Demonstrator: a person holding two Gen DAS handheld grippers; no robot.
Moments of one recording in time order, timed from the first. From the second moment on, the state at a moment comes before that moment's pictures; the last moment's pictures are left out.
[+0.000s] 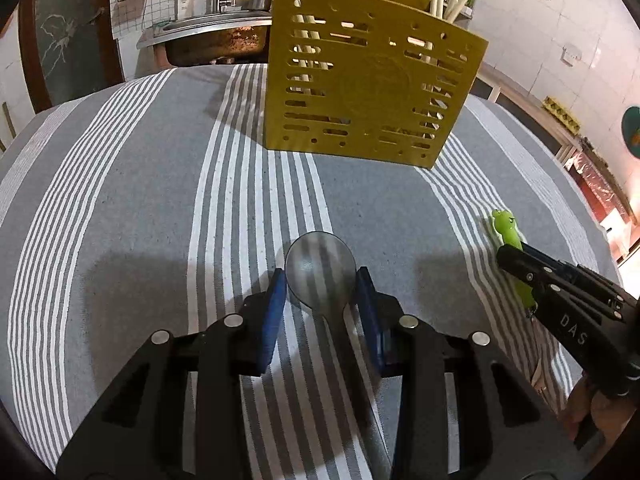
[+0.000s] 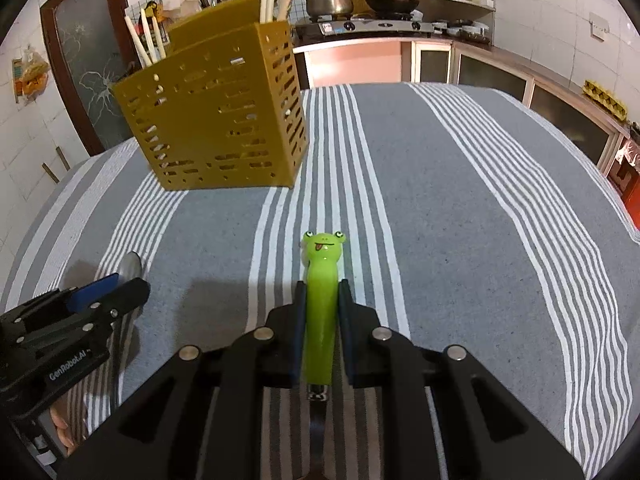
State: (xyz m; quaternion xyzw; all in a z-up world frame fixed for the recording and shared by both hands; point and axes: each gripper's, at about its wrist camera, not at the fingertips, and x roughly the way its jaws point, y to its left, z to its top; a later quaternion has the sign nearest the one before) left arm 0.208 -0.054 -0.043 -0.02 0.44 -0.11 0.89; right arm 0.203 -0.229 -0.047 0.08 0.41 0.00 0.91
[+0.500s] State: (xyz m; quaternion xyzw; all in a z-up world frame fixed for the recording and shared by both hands) left arm 0.184 -0.044 -0.005 0.01 0.34 -0.11 0.93; right arm 0.177 -0.225 -0.013 0.10 0.32 0.01 0.94
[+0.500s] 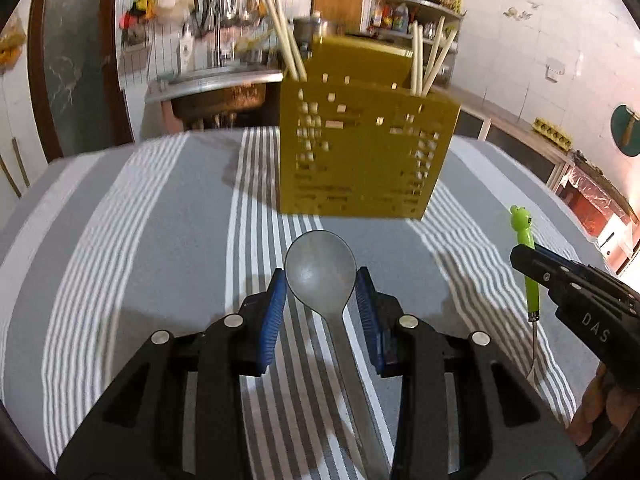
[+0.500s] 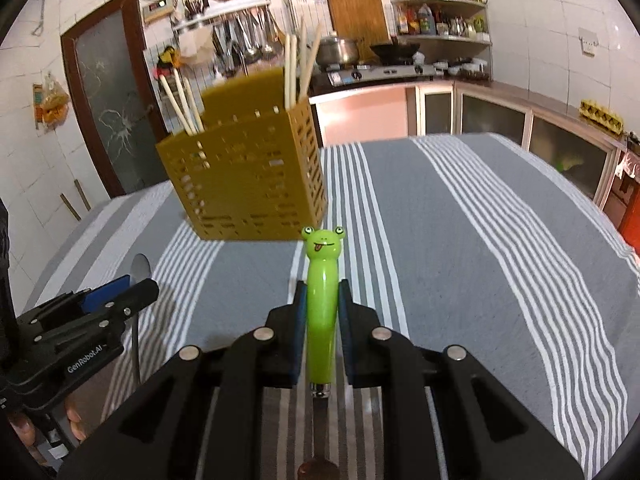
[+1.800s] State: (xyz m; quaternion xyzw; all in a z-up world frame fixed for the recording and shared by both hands) left arm 0.150 -0.029 0.029 0.03 0.20 -0.09 0.97; right arm 0.123 -0.210 0.036 0.03 0.14 -0.03 0.99
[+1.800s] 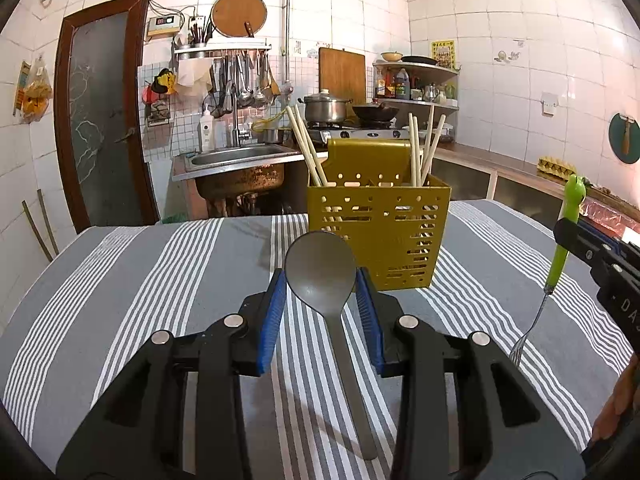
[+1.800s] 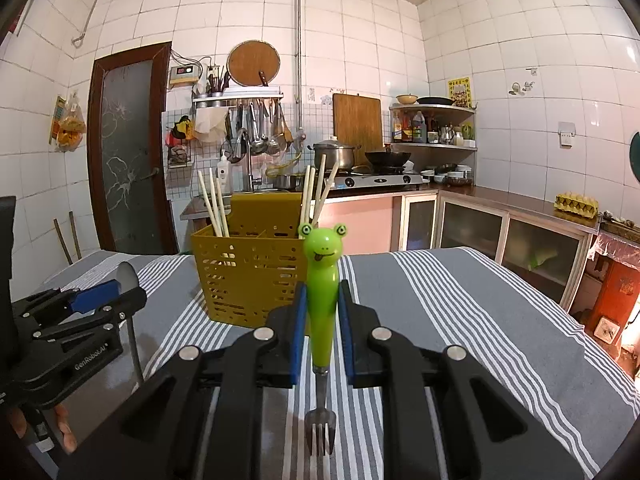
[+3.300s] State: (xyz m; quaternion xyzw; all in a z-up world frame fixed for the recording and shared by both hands) left arm 0.341 -0.056 0.093 0.05 0.18 -0.12 0.98; right arm 0.311 -0.210 0.086 0.06 0.16 -0.01 0.98
